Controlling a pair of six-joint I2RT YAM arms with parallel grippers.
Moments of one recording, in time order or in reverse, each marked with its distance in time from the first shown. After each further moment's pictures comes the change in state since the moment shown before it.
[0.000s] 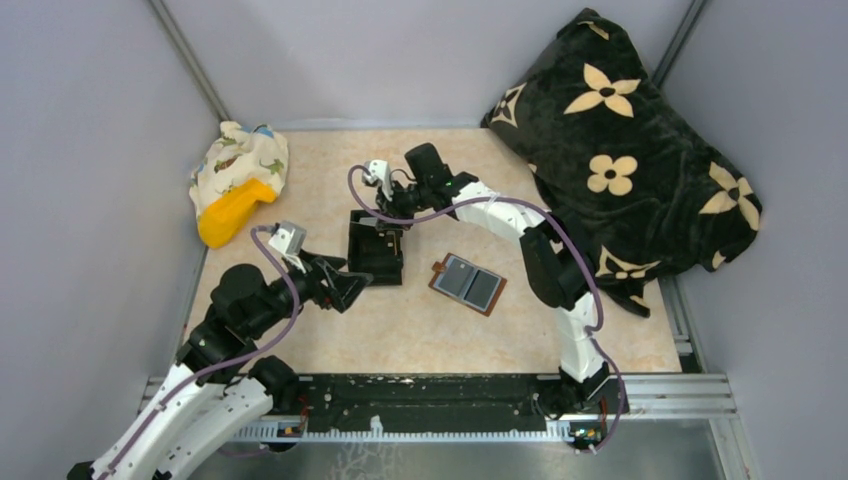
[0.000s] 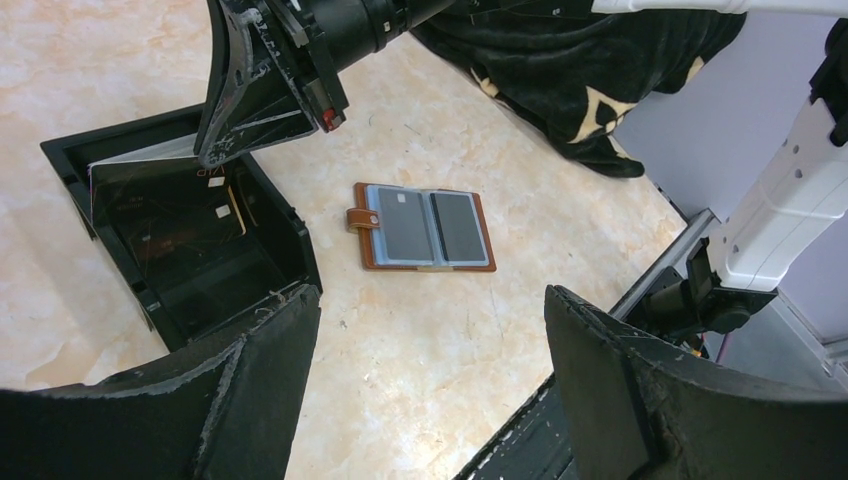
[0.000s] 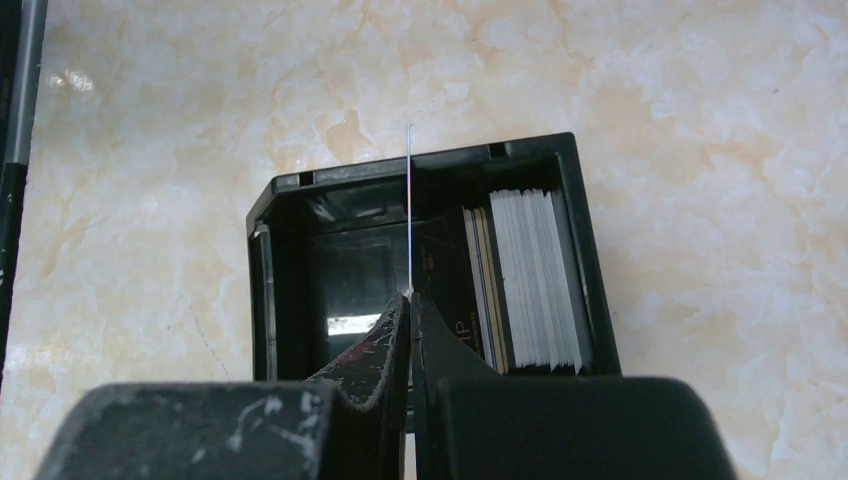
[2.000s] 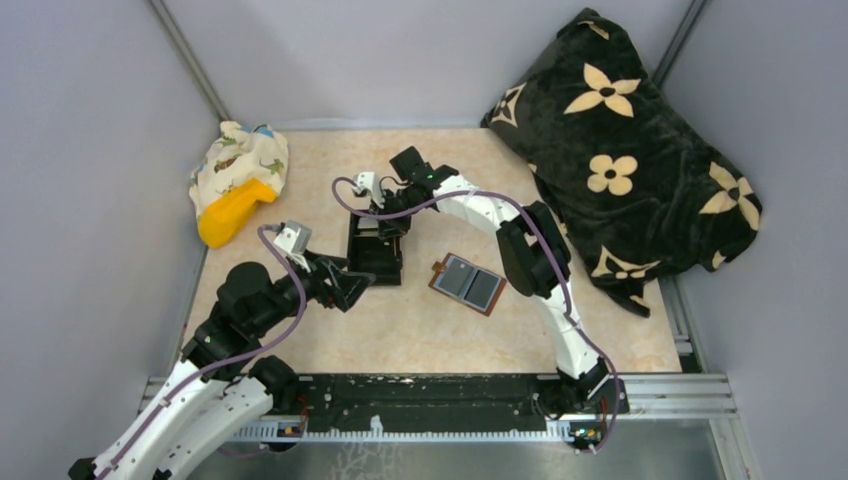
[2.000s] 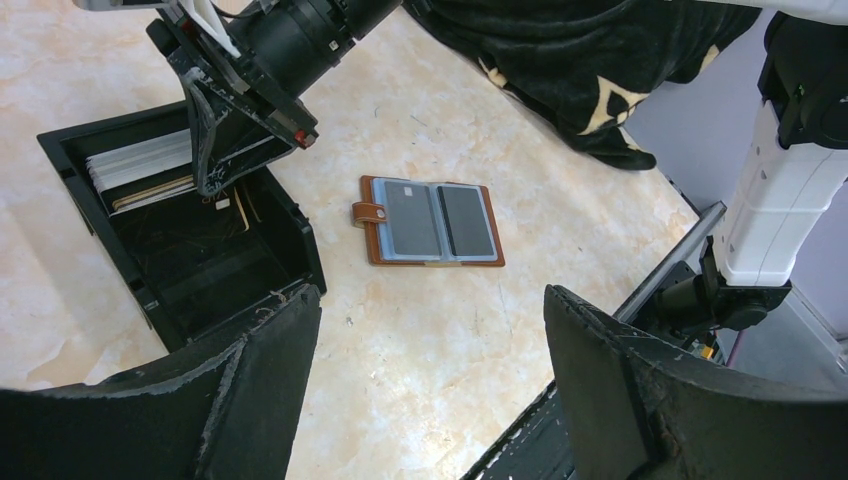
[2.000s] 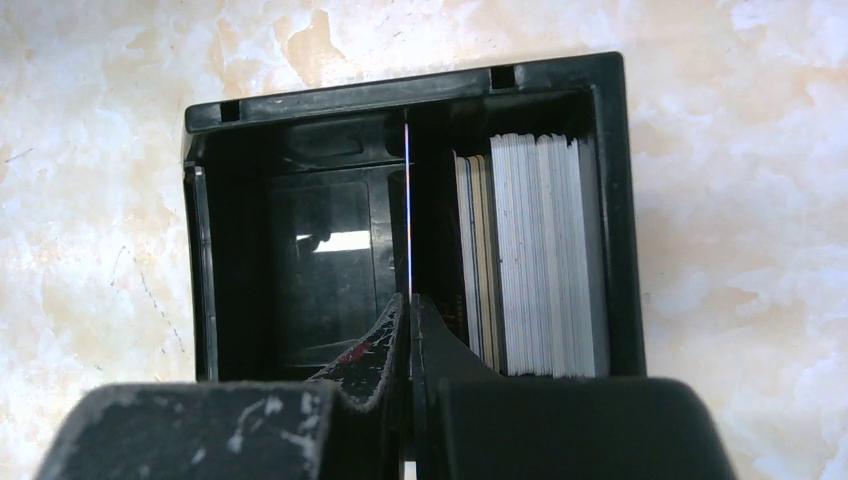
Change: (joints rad) left arm 0.000 0.020 -0.024 0.021 0.000 0.011; right arm 0.015 0.195 0.253 -0.304 0.056 -0.137
